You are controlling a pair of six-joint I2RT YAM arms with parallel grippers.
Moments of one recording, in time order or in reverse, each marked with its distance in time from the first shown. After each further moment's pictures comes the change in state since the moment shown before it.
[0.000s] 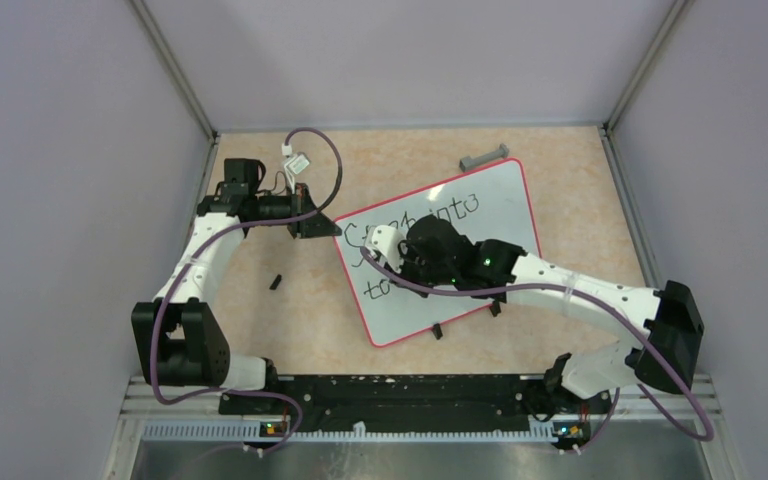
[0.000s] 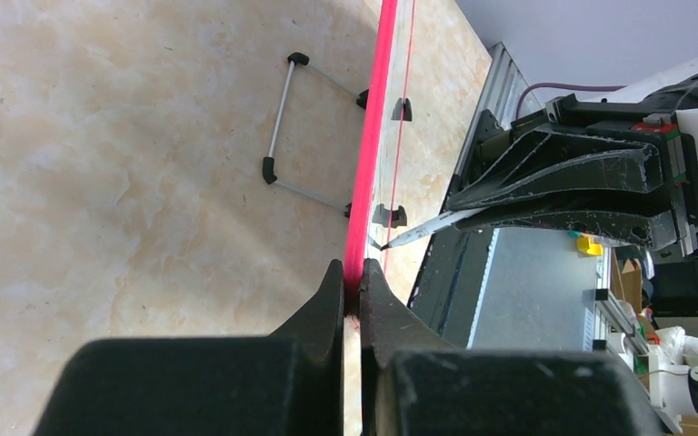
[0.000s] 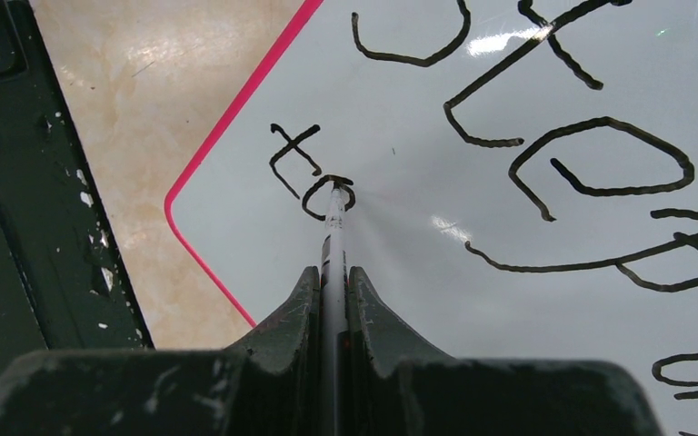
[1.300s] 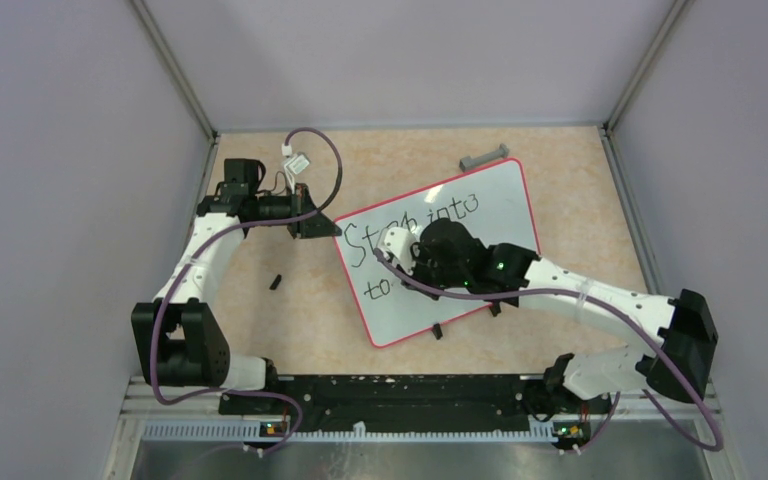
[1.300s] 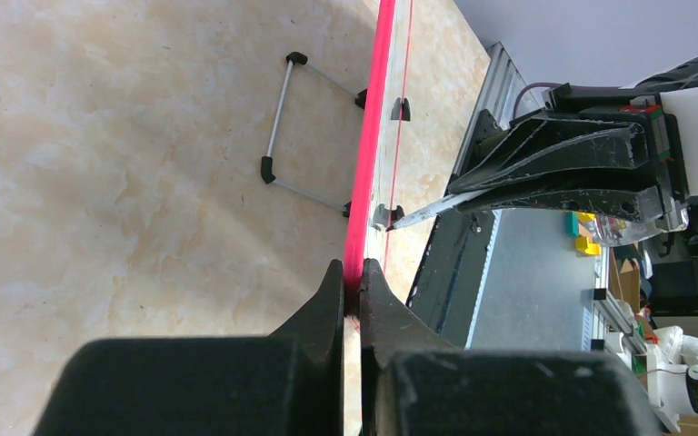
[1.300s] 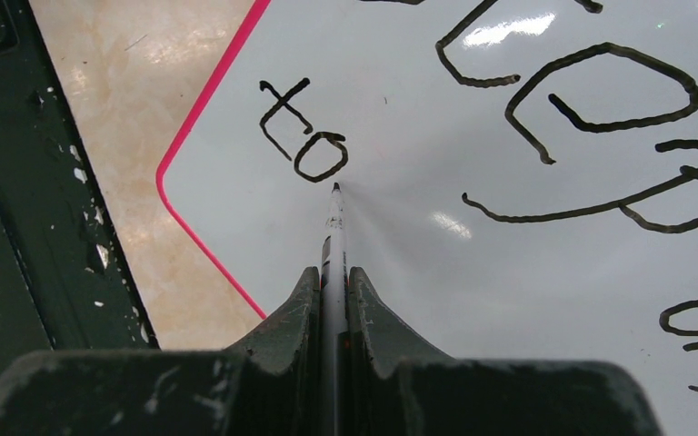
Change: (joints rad) left arm 0.000 -0.002 -0.001 -0.002 0.002 -0.001; right arm -0.028 -0.080 -0.074 -0.007 -0.035 -0.002
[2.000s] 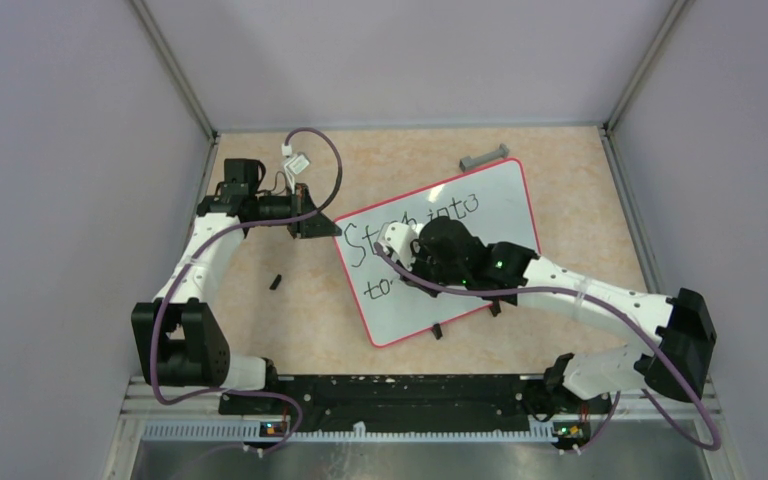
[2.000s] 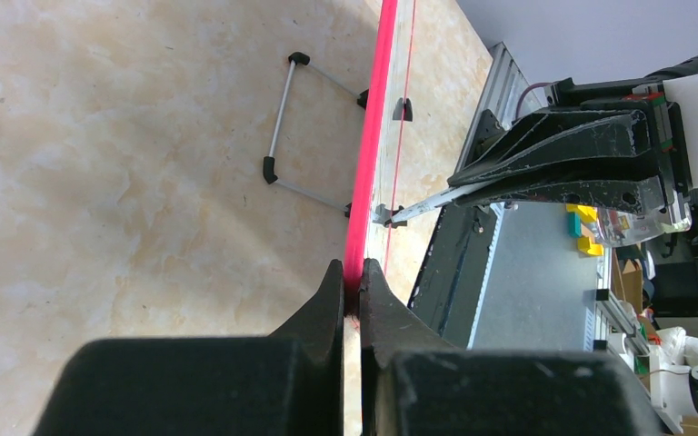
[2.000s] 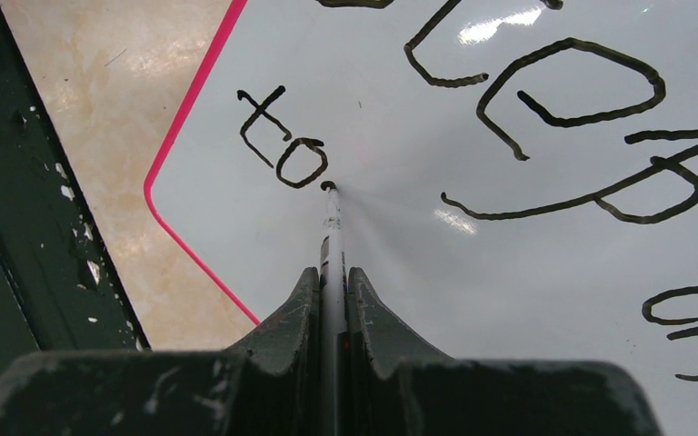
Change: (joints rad) left arm 0.000 0.000 0.000 0.002 -0.002 0.001; right arm -0.008 0.018 0.009 0.015 0.046 0.028
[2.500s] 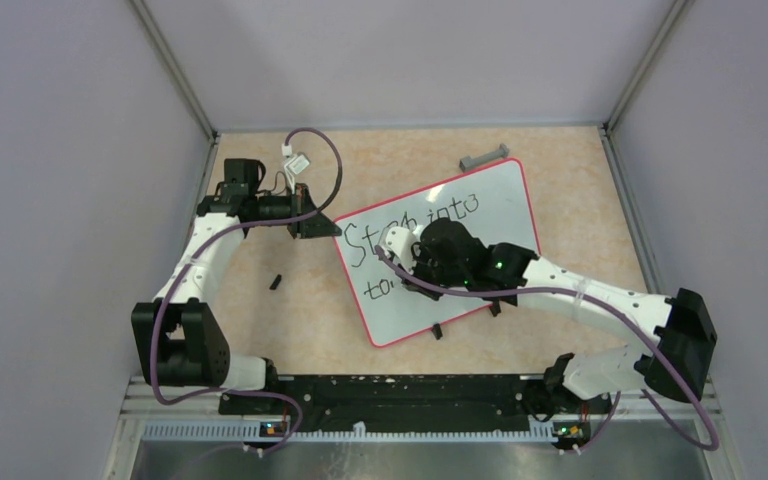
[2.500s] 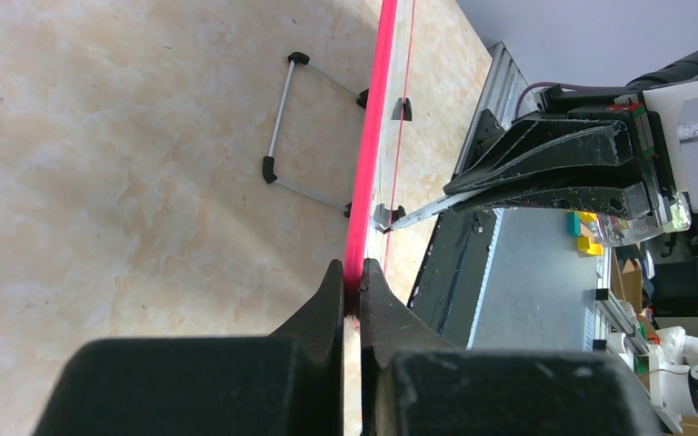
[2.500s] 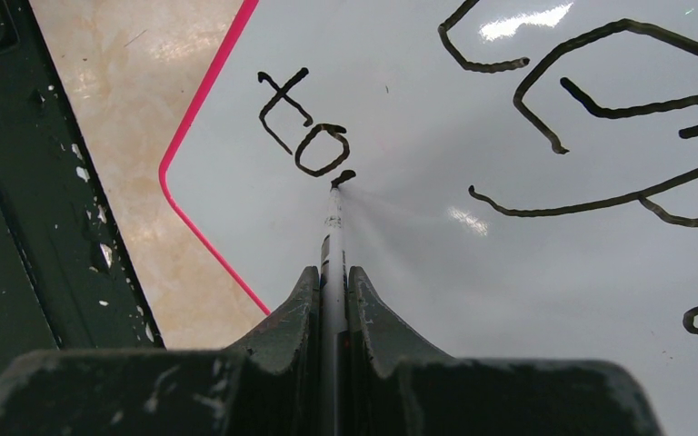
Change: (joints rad) left arm 0.000 0.000 0.000 -0.001 0.000 0.000; right arm -0.009 -0.002 -0.022 -0.003 -0.055 -0.012
